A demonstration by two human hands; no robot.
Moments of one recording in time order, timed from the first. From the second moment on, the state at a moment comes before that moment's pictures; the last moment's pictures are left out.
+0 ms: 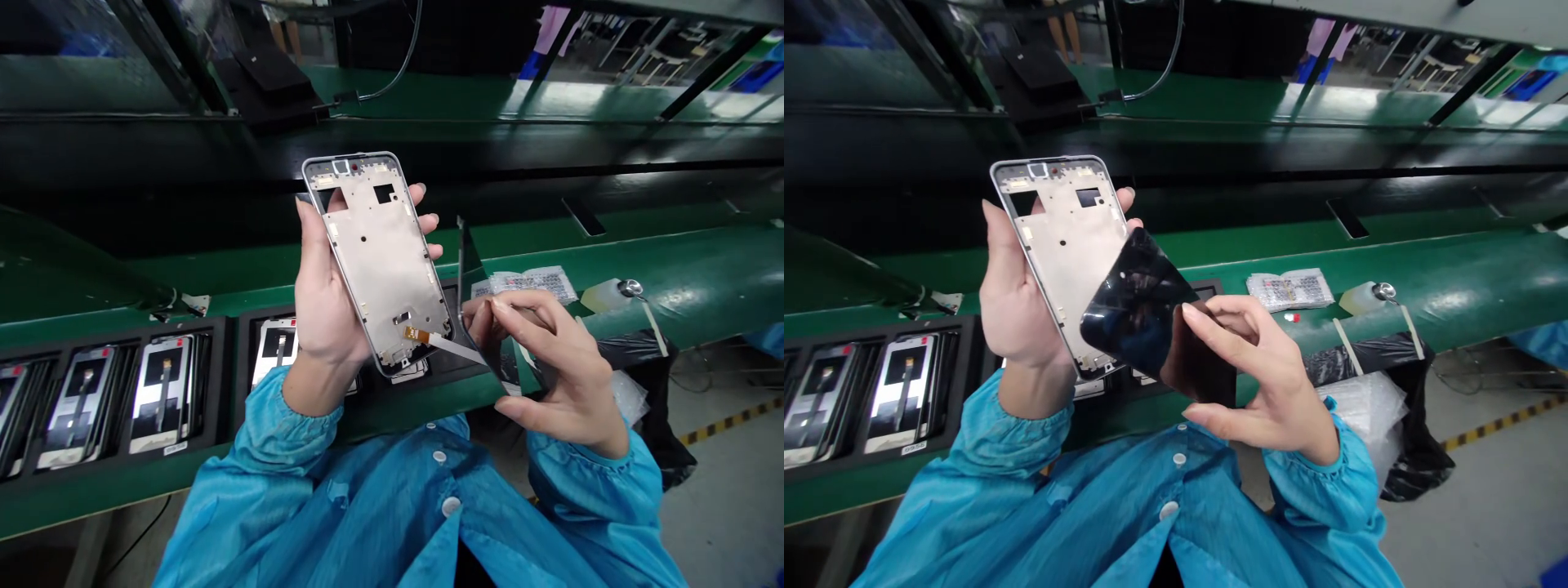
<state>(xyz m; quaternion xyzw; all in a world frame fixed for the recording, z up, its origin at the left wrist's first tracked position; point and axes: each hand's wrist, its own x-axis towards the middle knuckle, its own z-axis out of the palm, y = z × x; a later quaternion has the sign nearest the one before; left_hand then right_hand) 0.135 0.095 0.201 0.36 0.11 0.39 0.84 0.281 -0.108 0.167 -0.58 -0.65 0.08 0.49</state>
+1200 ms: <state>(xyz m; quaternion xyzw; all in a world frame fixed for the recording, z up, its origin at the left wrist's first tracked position) 0.127 0.134 0.137 0.65 -0.07 0.41 0.63 0.265 -0.030 0.104 -0.56 -0.60 0.02 0.57</state>
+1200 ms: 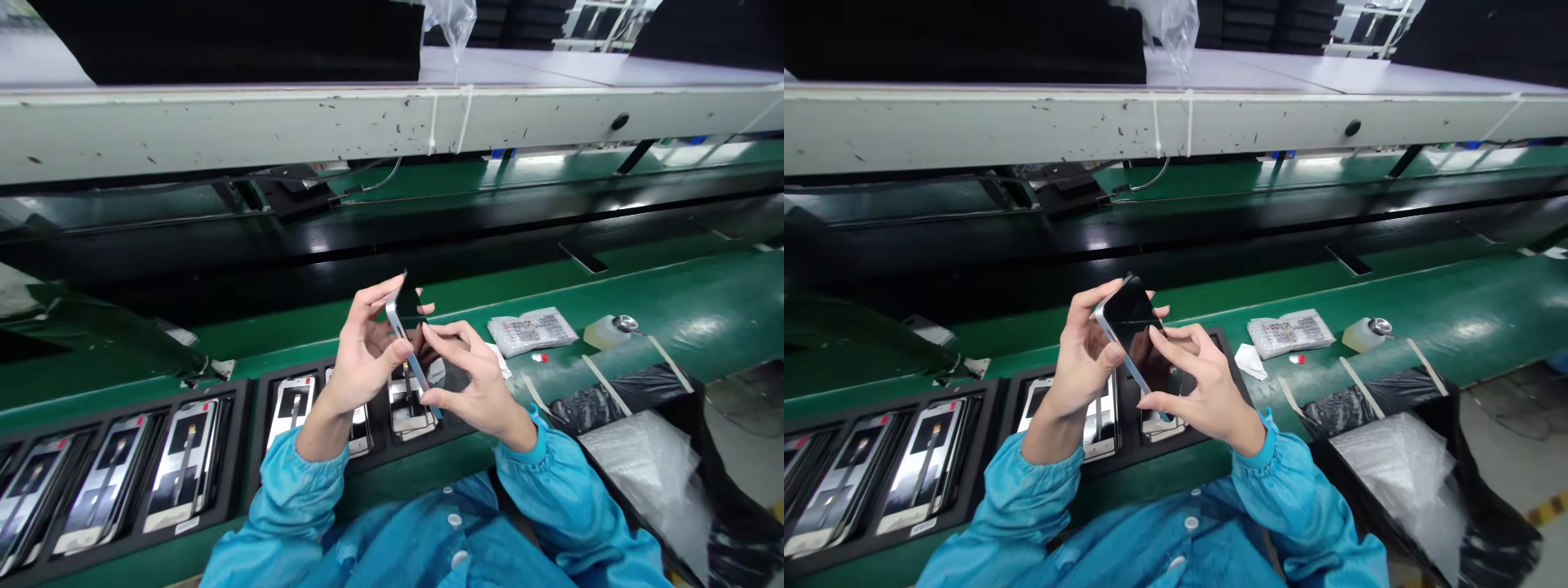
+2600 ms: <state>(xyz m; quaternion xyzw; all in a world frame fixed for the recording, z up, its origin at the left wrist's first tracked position) 0.115 0.081 0.134 0.42 0.17 0.45 0.77 0.258 -0.047 0.090 -0.59 -0.55 0.29 0.51</state>
